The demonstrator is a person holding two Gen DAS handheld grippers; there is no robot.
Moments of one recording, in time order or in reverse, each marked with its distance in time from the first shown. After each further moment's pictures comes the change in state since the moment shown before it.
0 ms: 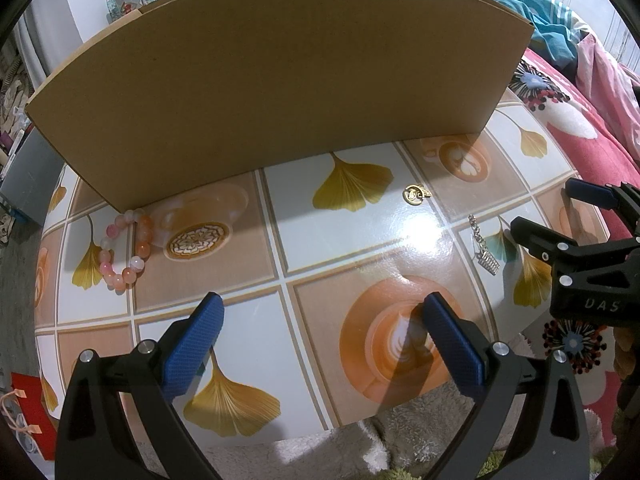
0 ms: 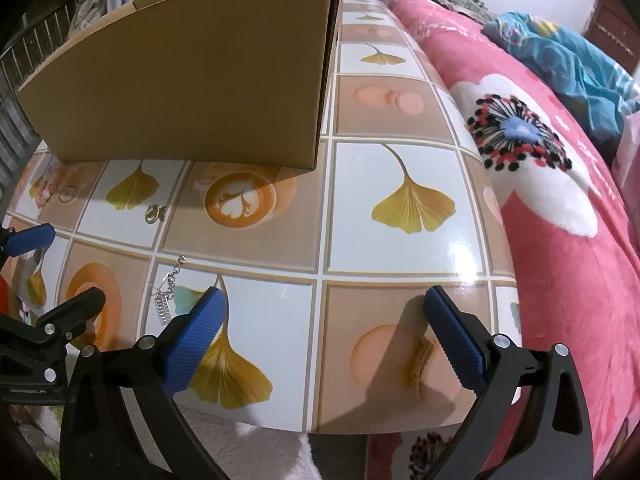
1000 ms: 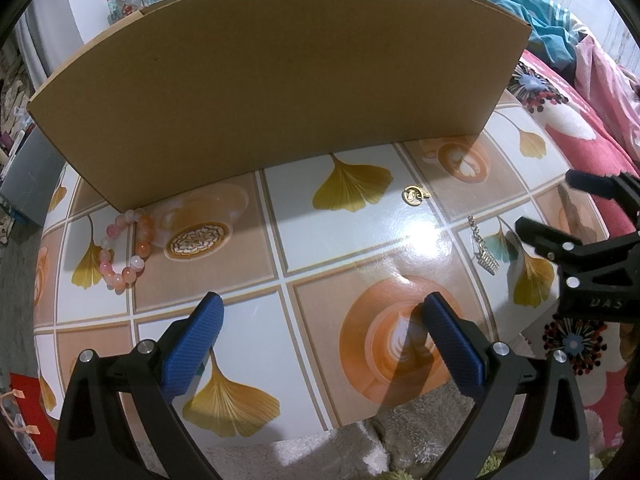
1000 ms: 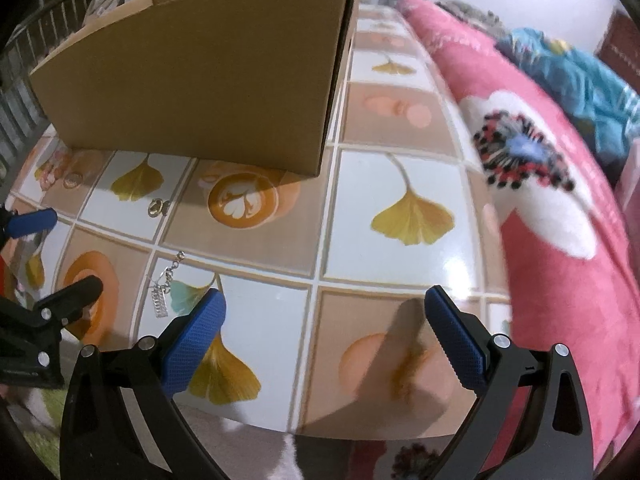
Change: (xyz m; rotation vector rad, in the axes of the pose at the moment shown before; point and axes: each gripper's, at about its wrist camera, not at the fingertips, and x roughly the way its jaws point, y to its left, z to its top) left arm -0.001 0.001 -0.002 0.002 -0.013 -0.005; right arm -0.008 0.002 0.001 -0.078 -0.038 -0.009
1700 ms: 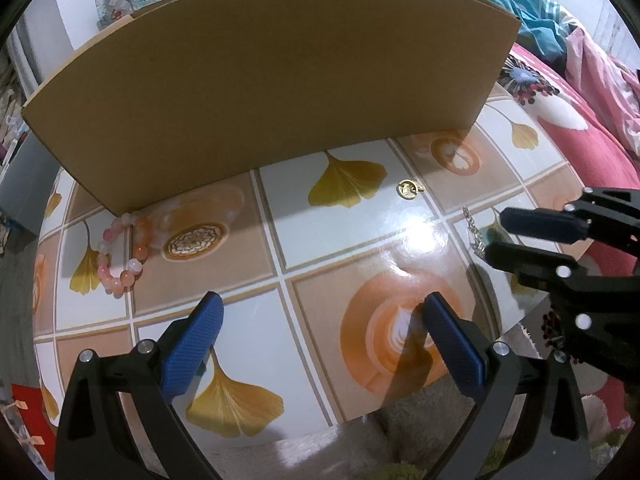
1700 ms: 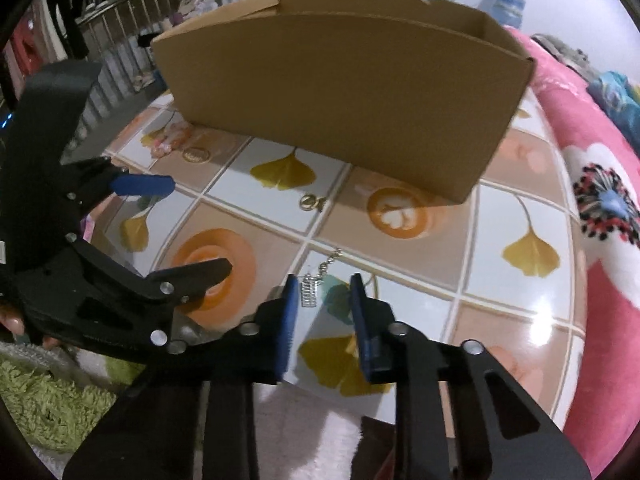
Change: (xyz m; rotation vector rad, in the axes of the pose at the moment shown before) left arm 0.000 0.001 0.000 0.032 0.004 -0.018; right arm -0.017 0.053 -0.004 -0.178 -0.027 0.320
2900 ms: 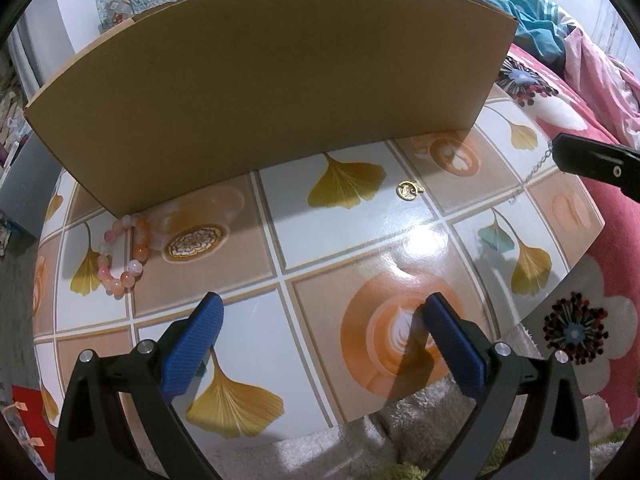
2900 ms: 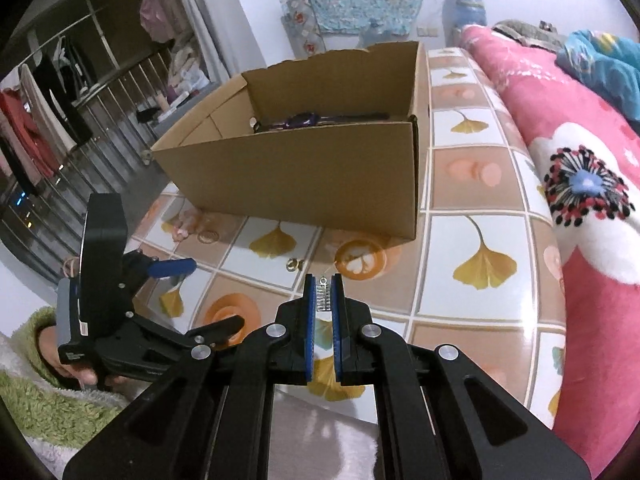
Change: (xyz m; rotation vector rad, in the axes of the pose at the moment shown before) left arm -0.002 0.000 -0.004 -0.002 -0.023 0.008; right arm -0.050 -0.054 0.010 0.218 -0.158 0.122
